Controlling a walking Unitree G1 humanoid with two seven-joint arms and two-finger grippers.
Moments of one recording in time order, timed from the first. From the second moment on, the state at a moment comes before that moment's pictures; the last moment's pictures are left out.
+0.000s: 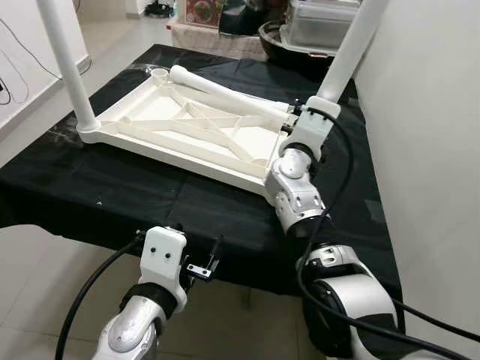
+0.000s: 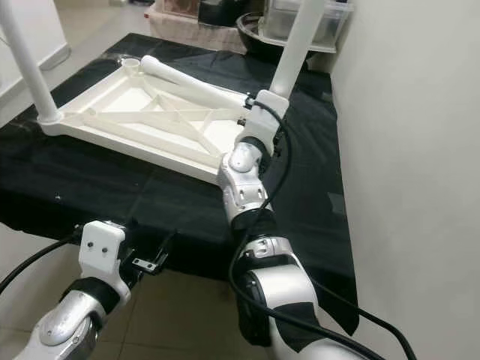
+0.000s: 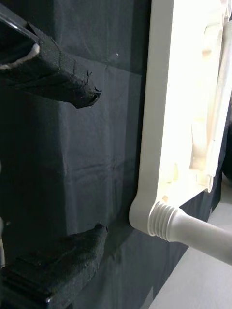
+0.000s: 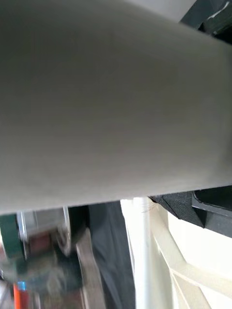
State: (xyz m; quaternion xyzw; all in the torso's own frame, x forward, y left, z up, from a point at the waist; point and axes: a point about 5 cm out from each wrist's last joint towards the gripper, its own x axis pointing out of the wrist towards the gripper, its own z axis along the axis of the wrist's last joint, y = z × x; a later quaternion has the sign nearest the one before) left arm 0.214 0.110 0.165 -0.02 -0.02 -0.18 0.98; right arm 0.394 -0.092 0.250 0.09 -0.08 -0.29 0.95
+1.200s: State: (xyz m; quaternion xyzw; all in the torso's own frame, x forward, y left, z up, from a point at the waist) left arm 0.219 0.108 0.164 -0.01 -0.03 -0.18 0.98; right arm 0.388 -0.060 0.256 0.08 -0.06 -0.36 0.93
